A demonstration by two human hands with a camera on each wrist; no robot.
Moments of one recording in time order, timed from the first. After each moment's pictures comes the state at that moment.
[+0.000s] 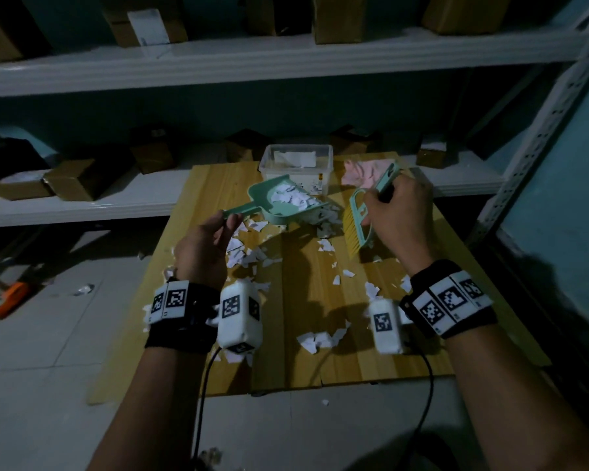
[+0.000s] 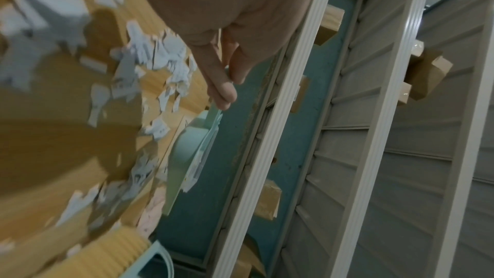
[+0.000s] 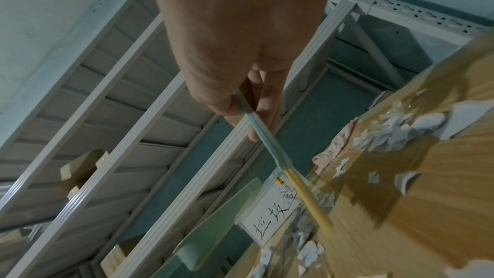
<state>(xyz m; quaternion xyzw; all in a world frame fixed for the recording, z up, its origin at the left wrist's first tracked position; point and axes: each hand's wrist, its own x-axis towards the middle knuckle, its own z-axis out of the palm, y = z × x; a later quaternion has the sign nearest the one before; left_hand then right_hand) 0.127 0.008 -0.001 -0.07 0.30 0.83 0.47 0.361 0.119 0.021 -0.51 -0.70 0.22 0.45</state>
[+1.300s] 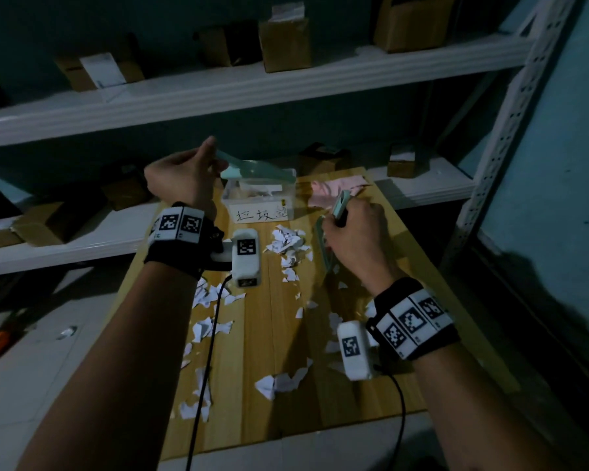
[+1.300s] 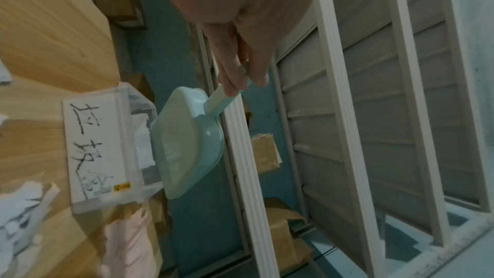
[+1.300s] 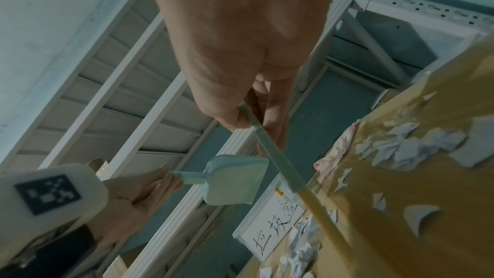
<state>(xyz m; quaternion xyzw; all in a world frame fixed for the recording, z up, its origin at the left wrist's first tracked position) 0.180 0.116 0.096 0.25 0.58 0.77 0.09 0.374 0.147 0.019 -0.53 -0.72 0.22 0.40</state>
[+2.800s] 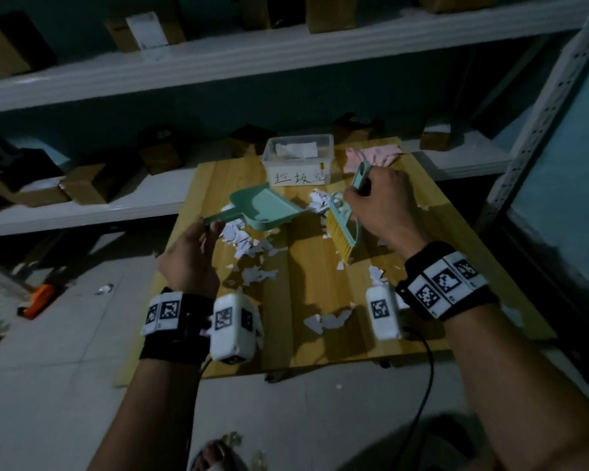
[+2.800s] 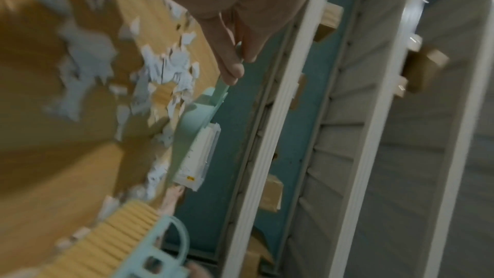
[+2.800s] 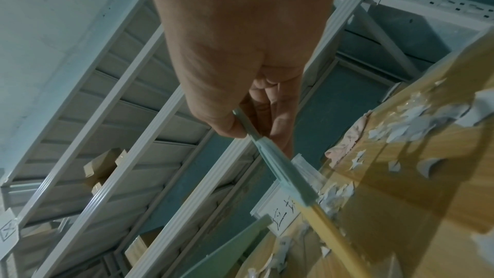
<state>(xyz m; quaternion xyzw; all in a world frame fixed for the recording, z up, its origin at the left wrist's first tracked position) 0.135 -0.033 -0.003 0.02 0.48 0.79 0.39 0.356 0.104 0.025 -0.48 -0.76 0.21 0.37</state>
